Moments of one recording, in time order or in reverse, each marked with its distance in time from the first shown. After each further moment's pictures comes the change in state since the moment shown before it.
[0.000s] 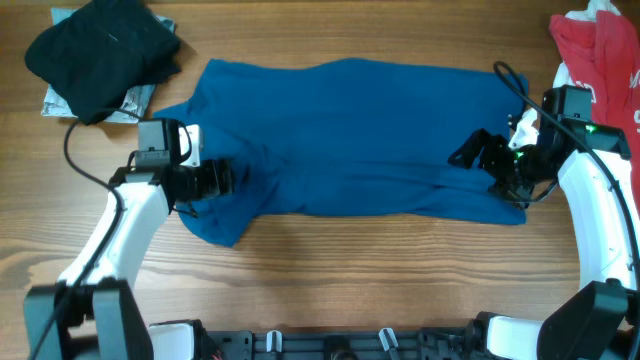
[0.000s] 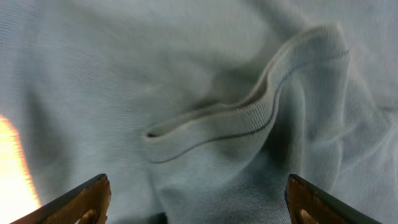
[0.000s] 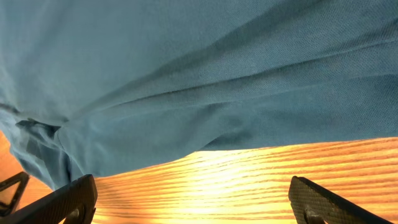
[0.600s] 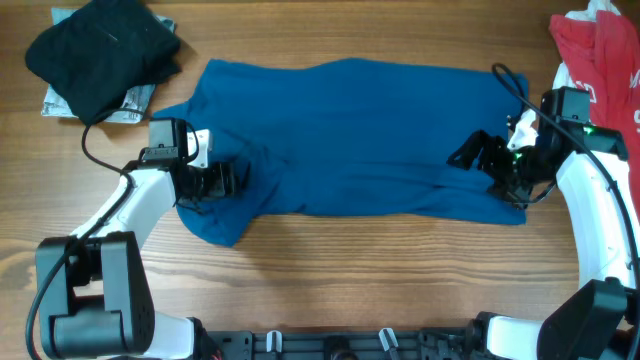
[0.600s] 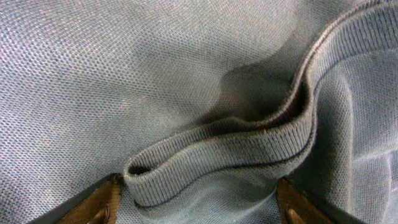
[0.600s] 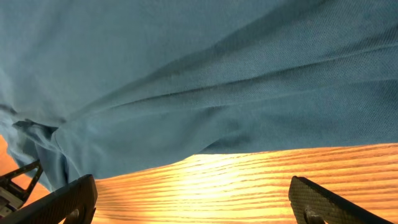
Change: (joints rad) left arm 0.000 0.156 0.002 0.084 0.029 0.044; right arm 0.000 0.000 -0.021 0.025 0.000 -0.003
